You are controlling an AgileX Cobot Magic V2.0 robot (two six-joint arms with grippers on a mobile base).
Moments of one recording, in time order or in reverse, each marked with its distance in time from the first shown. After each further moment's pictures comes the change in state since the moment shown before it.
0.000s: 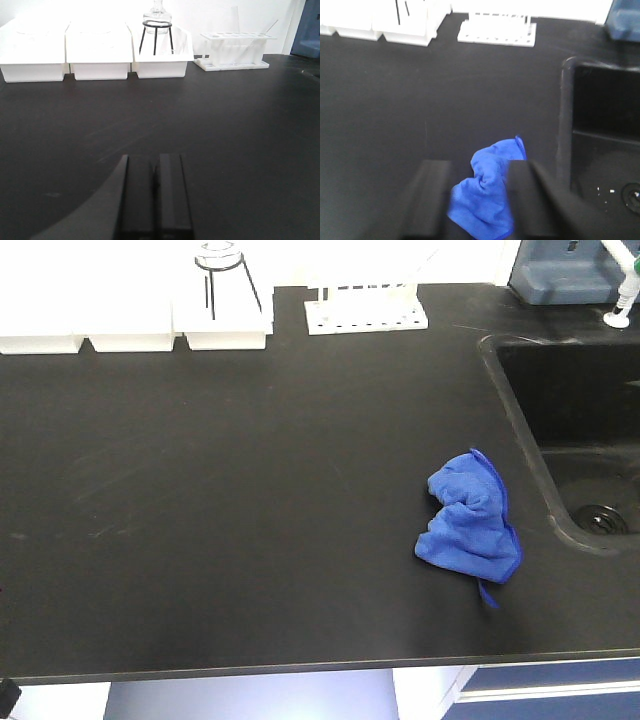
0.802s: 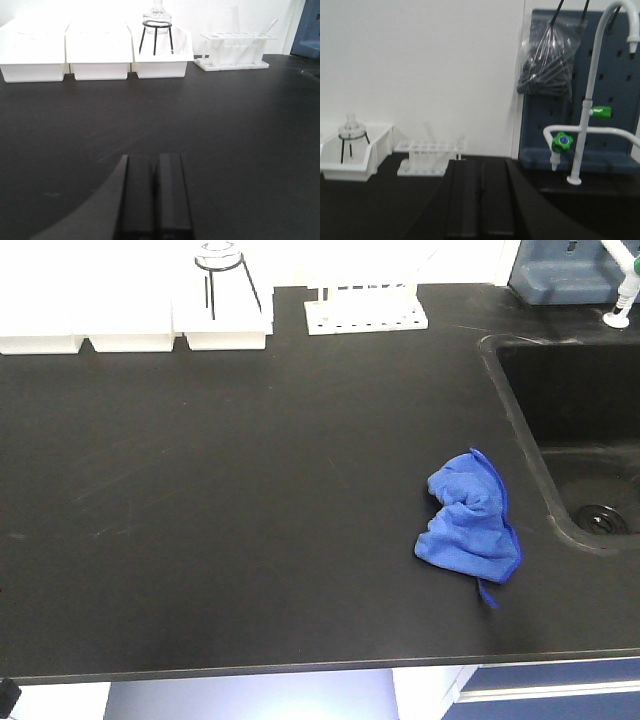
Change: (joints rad) left arm 0.000 0.000 0.000 0.000 0.000 0.000; right arm 0.000 -0.404 0.201 -0.229 -0.383 0.175
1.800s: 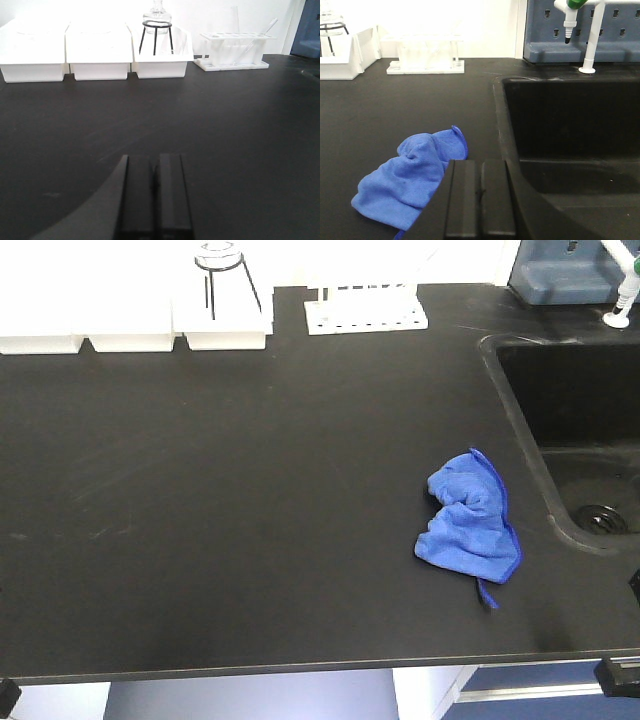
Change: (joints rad) left arm 0.000 0.000 0.000 0.000 0.000 0.000; right arm 0.000 -0.422 0.796 0.013 -0.255 0.025
